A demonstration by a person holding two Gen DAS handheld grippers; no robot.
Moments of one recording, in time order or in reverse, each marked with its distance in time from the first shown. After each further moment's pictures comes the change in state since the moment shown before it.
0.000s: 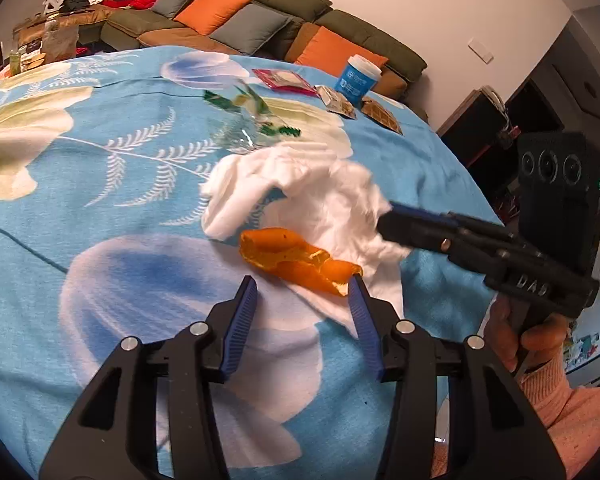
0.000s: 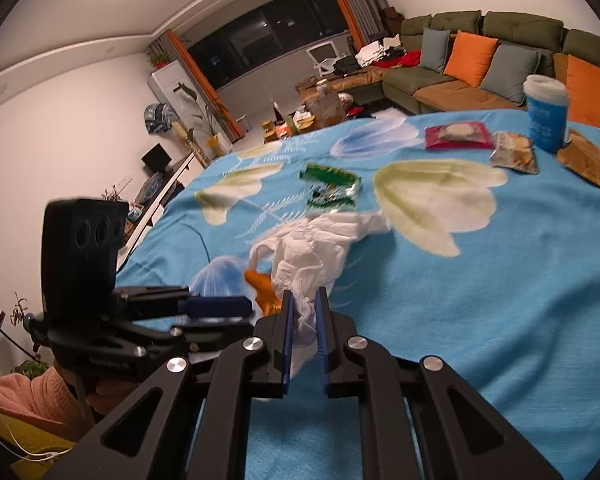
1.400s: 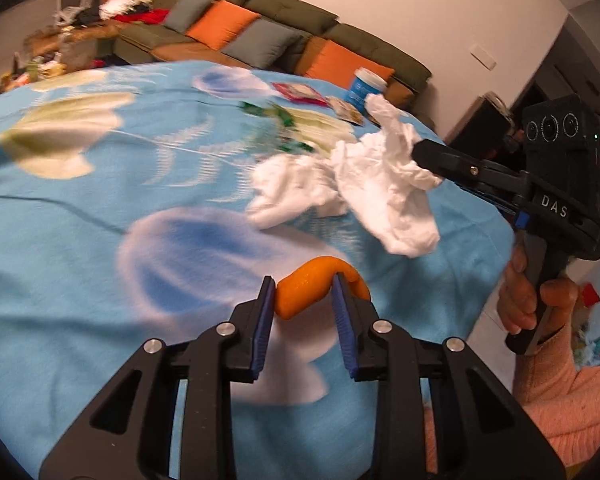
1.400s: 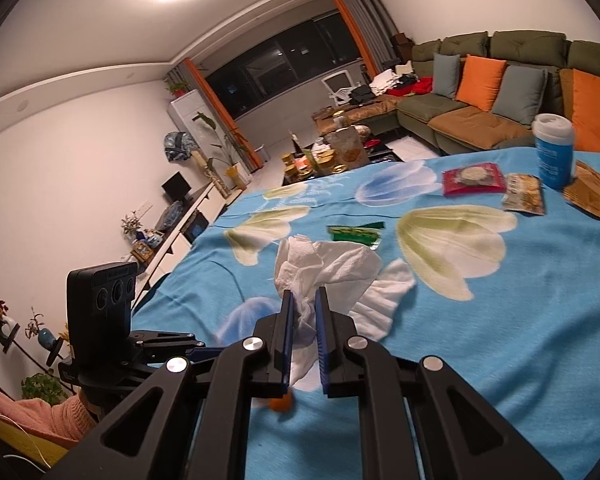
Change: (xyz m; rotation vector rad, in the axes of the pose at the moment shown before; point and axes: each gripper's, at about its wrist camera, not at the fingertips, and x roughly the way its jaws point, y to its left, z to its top) left arm -0.055 0.012 -0.036 0.009 -0.070 0.071; right arm -0.015 0.017 0.019 -0.010 -0.106 0.085
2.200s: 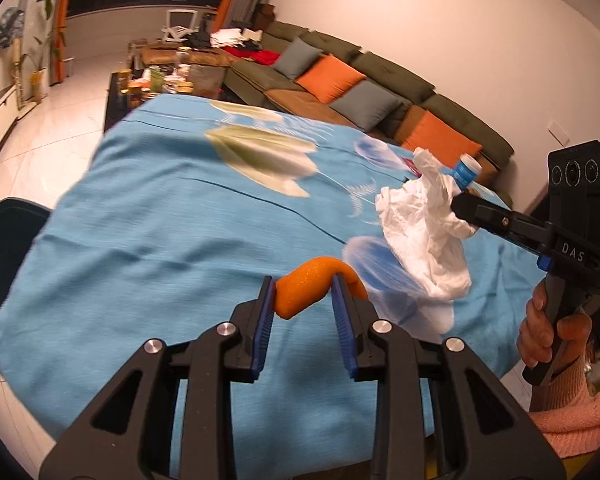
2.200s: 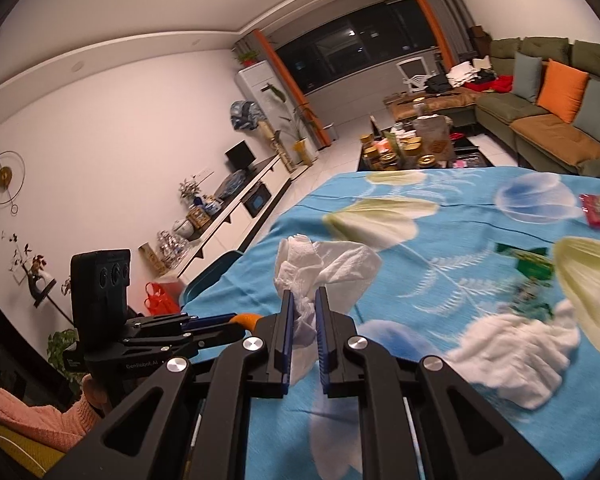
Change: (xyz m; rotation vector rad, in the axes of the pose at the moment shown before) left arm -0.124 0.081 -0.038 -0.206 -0.212 0.286; right arm 0.078 0.096 0.009 -0.135 0.086 0.217
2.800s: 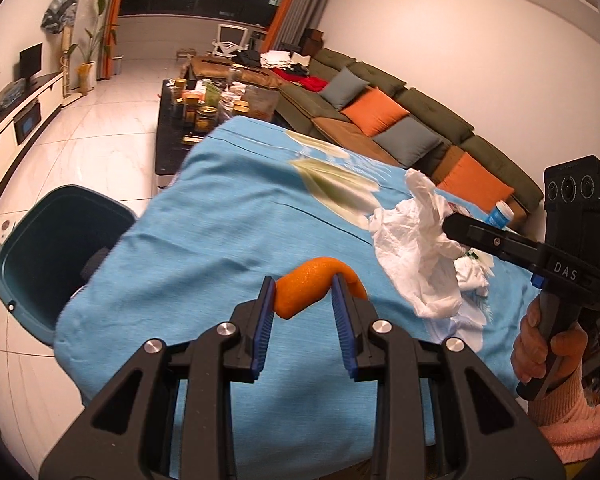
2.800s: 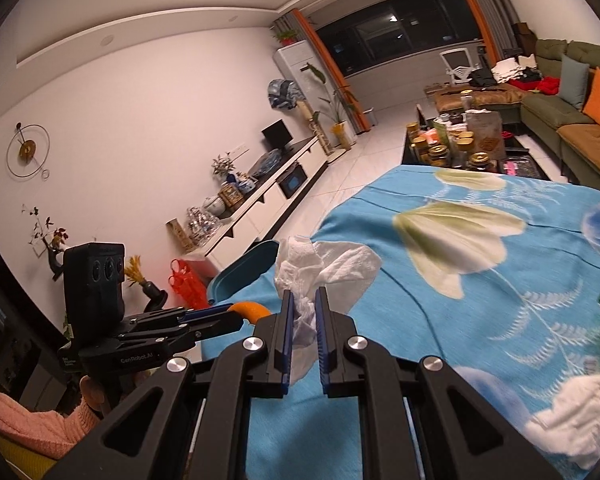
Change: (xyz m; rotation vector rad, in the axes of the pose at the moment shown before) left arm -0.053 0.051 -0.001 -0.117 -0.102 0.117; right arm 0.071 0.044 0.024 -0.075 0.075 0.121
